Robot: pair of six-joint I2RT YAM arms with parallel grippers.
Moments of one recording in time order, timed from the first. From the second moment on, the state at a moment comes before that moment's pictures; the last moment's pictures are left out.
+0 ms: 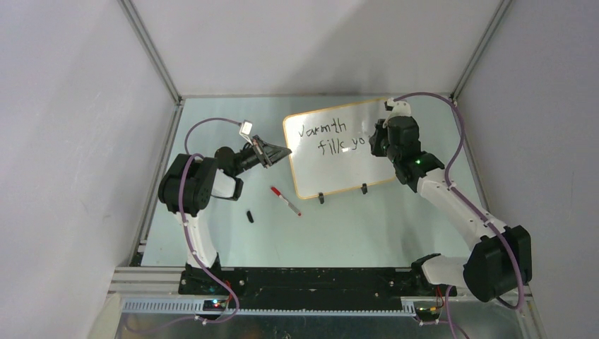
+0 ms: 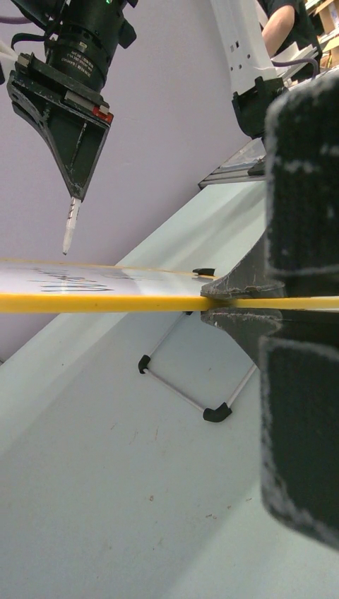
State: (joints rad) left arm -0.18 1.97 0.68 1.49 0.87 -0.92; right arm 0.38 1.27 1.01 -0.19 0.18 0.27
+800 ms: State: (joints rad) left arm -0.18 1.97 0.68 1.50 0.87 -0.92; right arm 0.38 1.28 1.01 -0.21 0.20 0.30
